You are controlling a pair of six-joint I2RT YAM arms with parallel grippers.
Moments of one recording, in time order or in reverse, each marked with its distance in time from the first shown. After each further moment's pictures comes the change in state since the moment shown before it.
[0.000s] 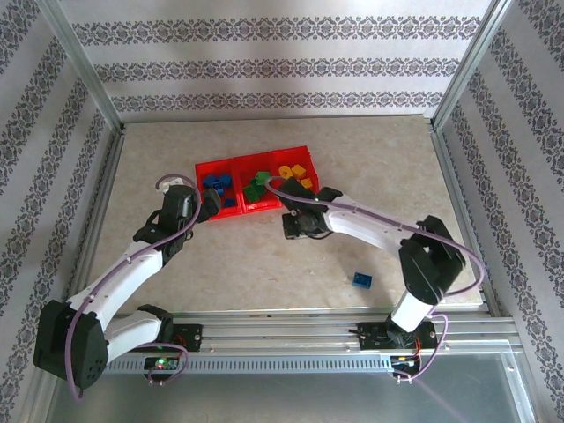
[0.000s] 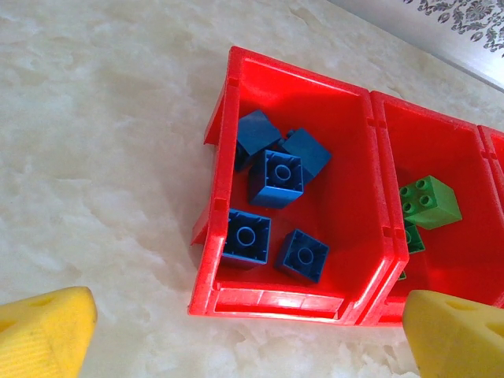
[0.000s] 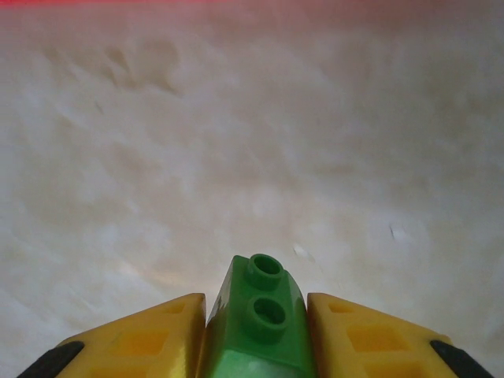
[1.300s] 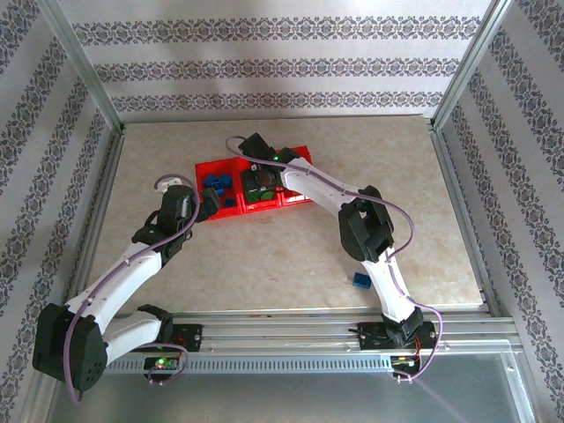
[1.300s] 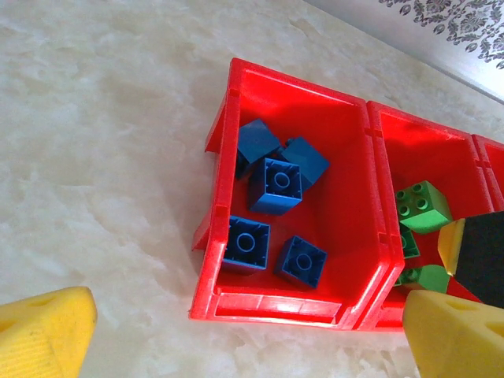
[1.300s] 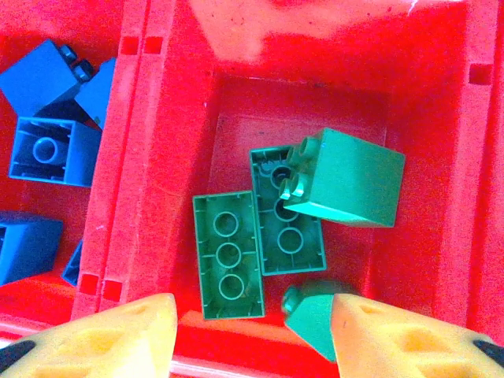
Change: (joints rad) left arm 0.000 -0.017 0.000 0.000 -0.011 0.002; right arm -0.059 0.542 0.736 0.011 0.003 -0.185
